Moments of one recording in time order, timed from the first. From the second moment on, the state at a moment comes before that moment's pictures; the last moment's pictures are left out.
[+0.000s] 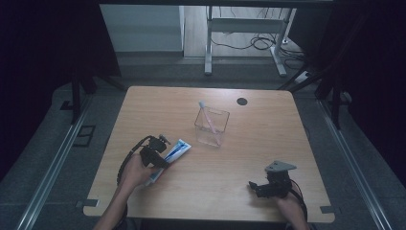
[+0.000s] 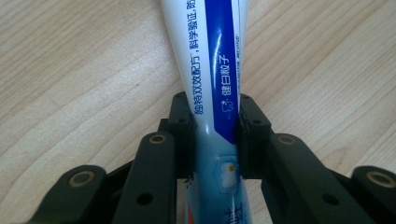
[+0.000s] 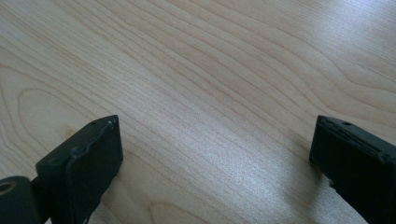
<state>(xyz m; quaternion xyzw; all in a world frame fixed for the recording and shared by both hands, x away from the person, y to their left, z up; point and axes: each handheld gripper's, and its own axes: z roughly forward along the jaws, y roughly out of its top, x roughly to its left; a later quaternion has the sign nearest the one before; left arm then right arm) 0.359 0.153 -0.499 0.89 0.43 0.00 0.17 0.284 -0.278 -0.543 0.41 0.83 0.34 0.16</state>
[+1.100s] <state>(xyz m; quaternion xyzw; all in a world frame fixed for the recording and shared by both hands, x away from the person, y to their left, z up) 0.352 0.165 -0.480 0.87 0.42 0.04 0.24 0.284 -0.278 -0.543 0.41 0.83 0.34 0.16</state>
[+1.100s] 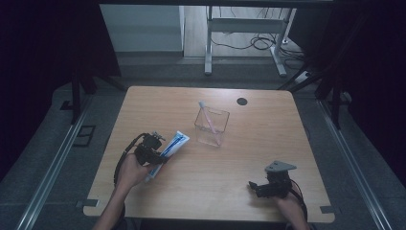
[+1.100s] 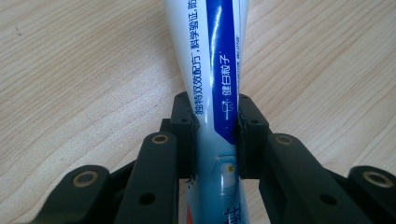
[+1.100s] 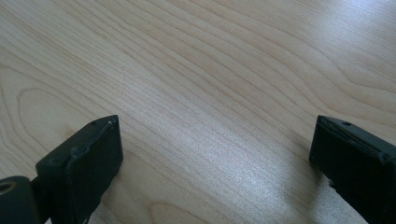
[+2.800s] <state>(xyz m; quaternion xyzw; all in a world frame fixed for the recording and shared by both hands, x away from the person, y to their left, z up) 0.349 0.139 -0.434 0.87 0.38 0.08 0.31 0.284 -0.278 -0.543 0.40 0.83 0.34 0.17</state>
